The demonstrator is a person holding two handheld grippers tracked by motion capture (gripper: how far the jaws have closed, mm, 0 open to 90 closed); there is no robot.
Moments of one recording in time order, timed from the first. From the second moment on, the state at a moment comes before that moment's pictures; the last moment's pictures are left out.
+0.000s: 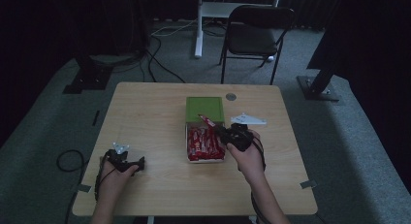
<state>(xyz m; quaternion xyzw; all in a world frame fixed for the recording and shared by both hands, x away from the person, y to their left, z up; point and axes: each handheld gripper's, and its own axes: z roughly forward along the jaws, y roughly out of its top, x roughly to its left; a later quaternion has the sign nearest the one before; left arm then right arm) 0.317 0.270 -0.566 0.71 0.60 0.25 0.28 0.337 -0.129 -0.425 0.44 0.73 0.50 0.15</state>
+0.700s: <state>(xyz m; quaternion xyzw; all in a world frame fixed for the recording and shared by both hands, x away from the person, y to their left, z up) 0.317 0.270 -0.566 0.71 0.59 0.25 0.28 0.347 -0.183 -0.431 0.48 0.70 0.49 0.20</state>
